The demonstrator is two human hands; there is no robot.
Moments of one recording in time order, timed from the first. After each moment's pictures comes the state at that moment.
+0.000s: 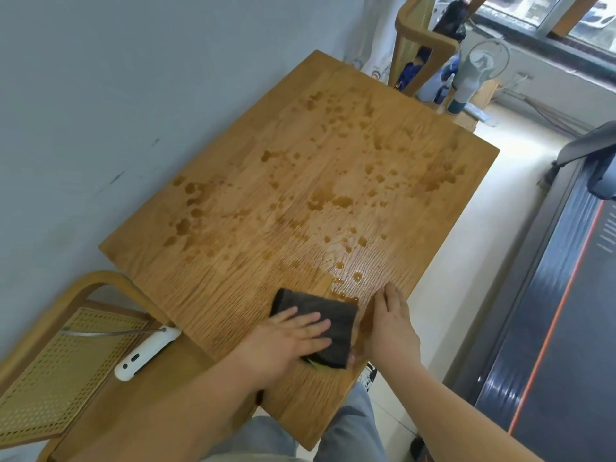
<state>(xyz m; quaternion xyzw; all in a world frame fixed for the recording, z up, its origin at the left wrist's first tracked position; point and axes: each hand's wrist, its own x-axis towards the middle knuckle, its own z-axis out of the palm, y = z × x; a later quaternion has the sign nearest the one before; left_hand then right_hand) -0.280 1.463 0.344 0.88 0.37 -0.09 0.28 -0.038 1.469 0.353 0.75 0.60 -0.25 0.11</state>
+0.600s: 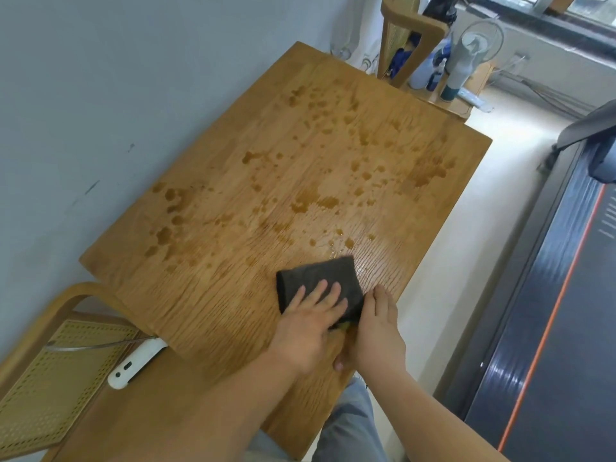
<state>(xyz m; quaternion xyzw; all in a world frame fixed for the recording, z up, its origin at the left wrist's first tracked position) -0.193 1.489 0.334 0.83 0.49 -0.03 0.26 -0.034 1.472 0.360 0.75 0.59 -0.31 0.05</state>
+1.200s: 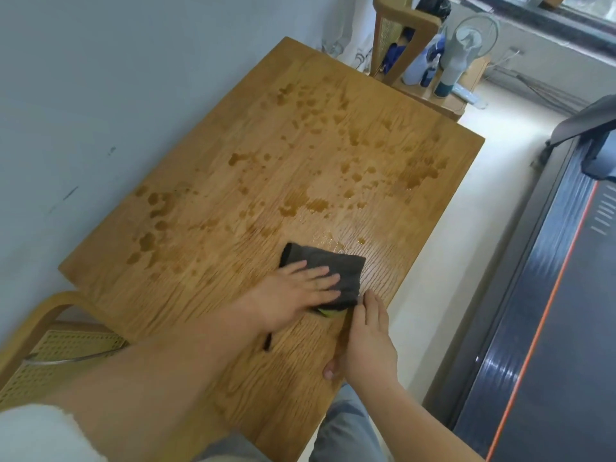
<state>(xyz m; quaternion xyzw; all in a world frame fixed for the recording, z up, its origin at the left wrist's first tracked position) -0.225 1.576 0.329 0.93 0.30 -0.10 0.19 -0.033 1.473 0.358 0.73 0.60 -0.32 0.05</state>
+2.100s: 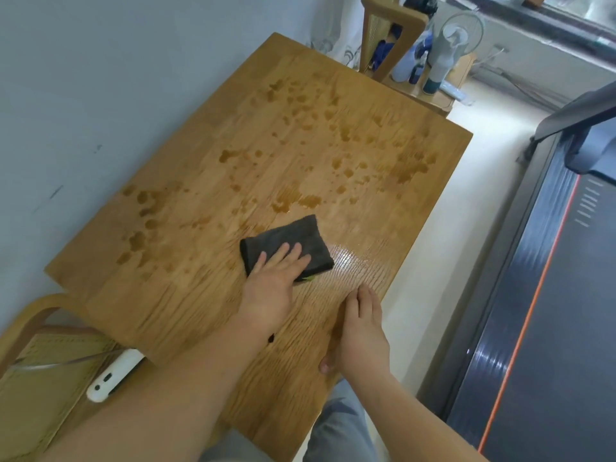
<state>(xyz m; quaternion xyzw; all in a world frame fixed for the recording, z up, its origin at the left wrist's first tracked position) -0.216 1.561 0.333 0.79 0.58 -0.02 0.23 -0.036 1.474 0.351 0.74 0.59 -0.32 0.06</state>
